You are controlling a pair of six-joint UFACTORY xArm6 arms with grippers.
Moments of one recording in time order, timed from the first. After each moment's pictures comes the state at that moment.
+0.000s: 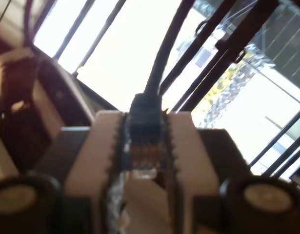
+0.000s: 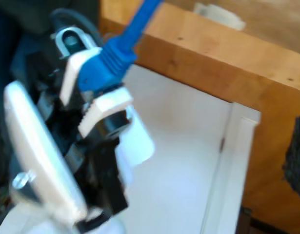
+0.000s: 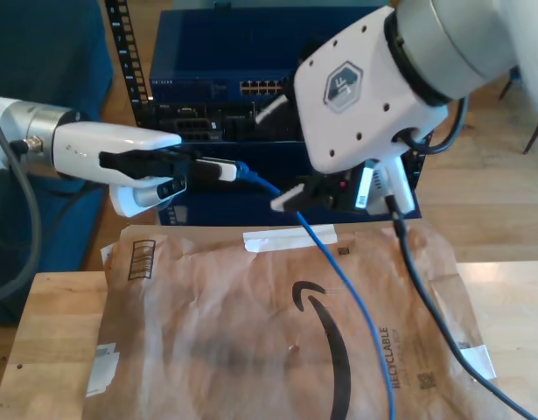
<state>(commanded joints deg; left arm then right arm) 16.8 1.7 -60.5 -74.1 118.6 -93.4 25.5 -32.5 -55.5 34.2 54.2 89.8</state>
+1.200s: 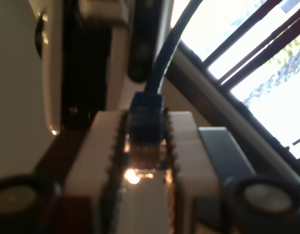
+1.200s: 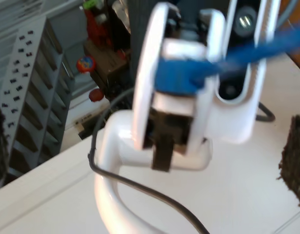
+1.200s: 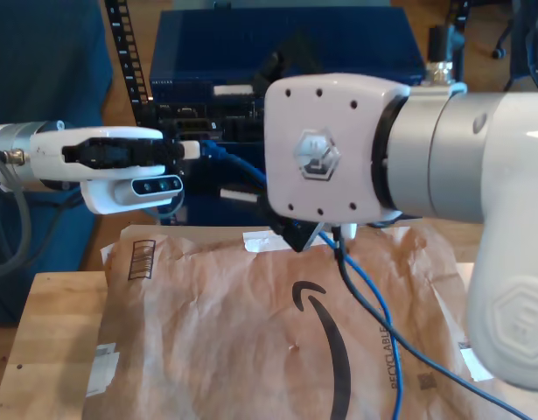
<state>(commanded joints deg) 19.0 6.5 -59.2 -82.2 132.0 -96.6 44.0 -42.8 -35.7 34.1 14.4 79.5</state>
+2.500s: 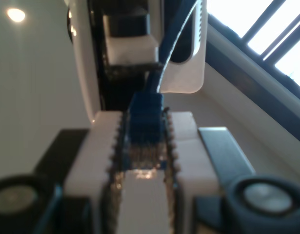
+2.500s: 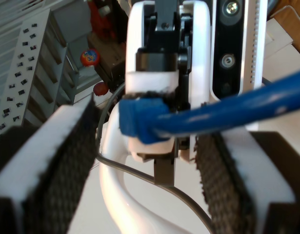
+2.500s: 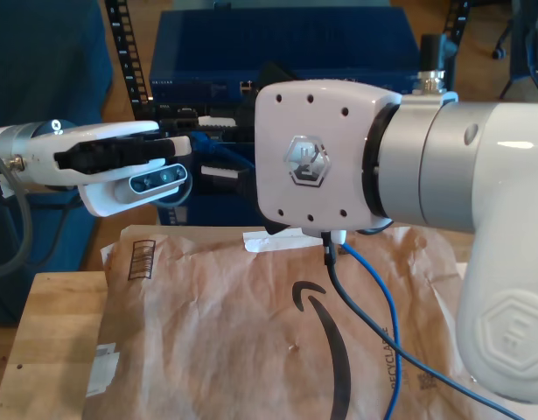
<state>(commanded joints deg) 18.8 6.4 -58.8 -83.7 136.5 -89.4 45.5 -42.7 -35.0 34.5 12.1 80.1</state>
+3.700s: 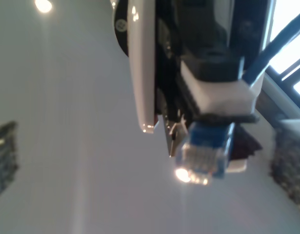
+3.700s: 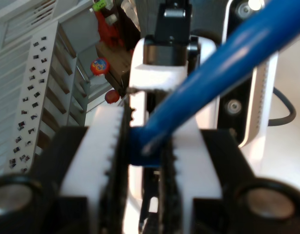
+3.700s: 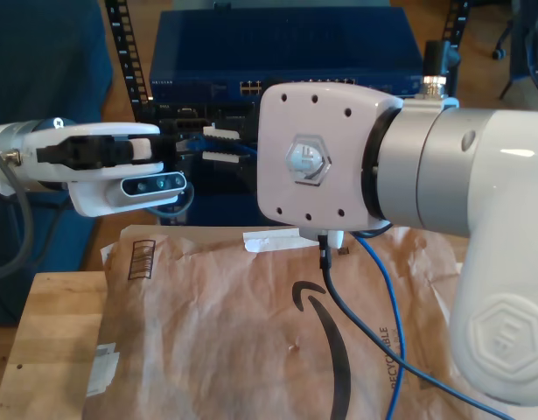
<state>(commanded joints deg) 18.5 5.1 -59.4 -83.6 139.1 -96.4 45.4 -42.3 -34.4 34.6 9.9 83.8</state>
